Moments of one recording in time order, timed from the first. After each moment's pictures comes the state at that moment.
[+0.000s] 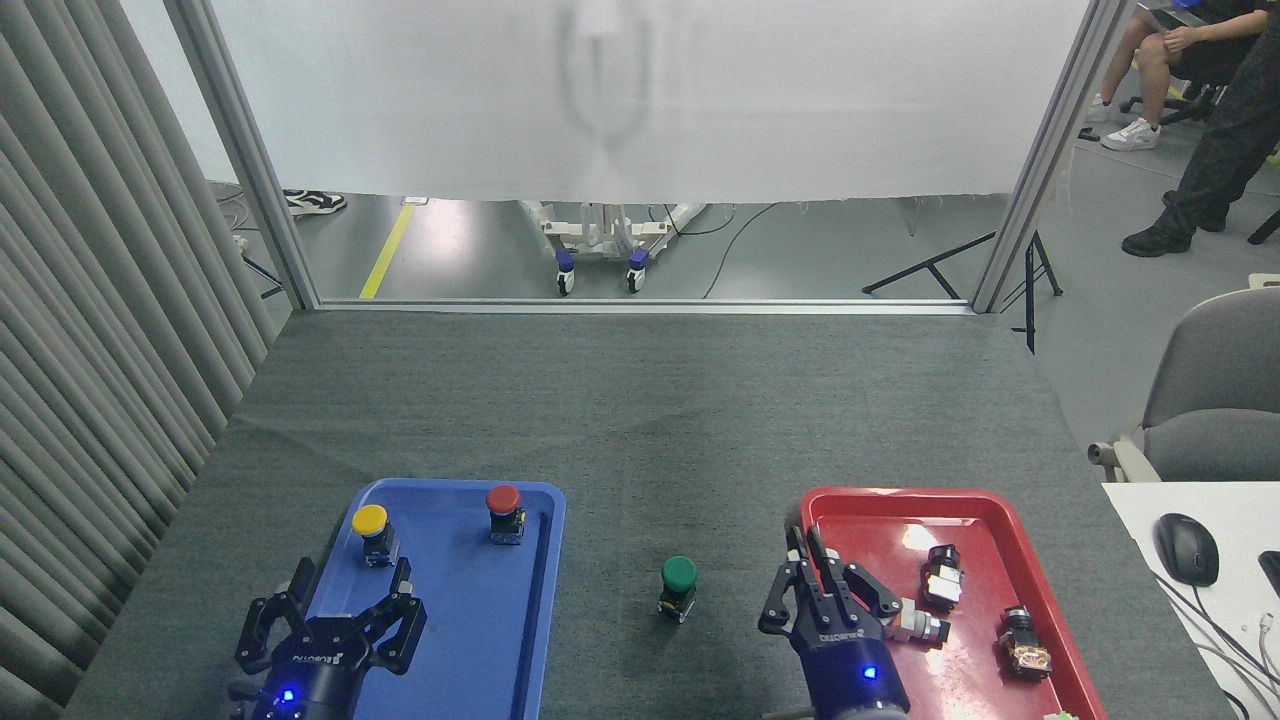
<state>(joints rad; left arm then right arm) 0.06 0.04 0.10 -1.56 -1.48 -0.10 0.07 0.02 0.11 0.09 -1.49 1.52 -0.01 -0.07</state>
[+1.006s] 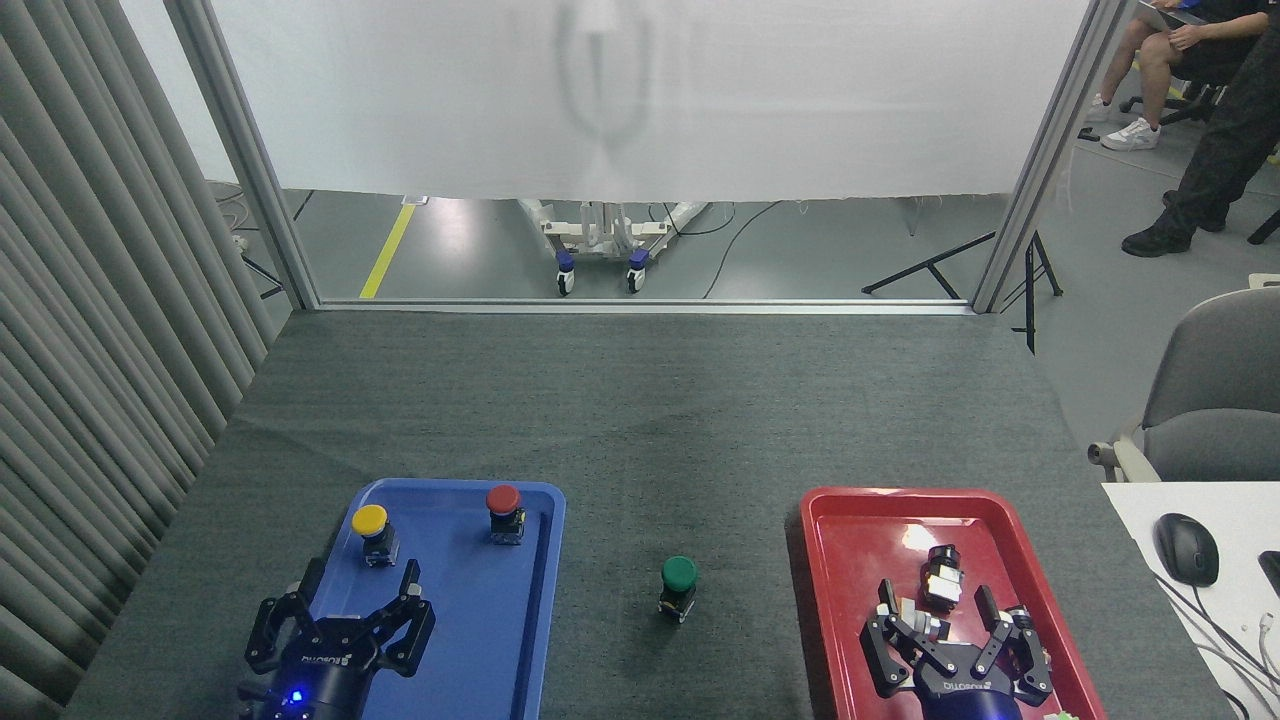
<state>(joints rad) 0.06 0.04 0.08 -1.56 -1.48 -0.10 0.07 0.14 0.03 -0.08 -1.58 1.48 -0.04 -0.06</state>
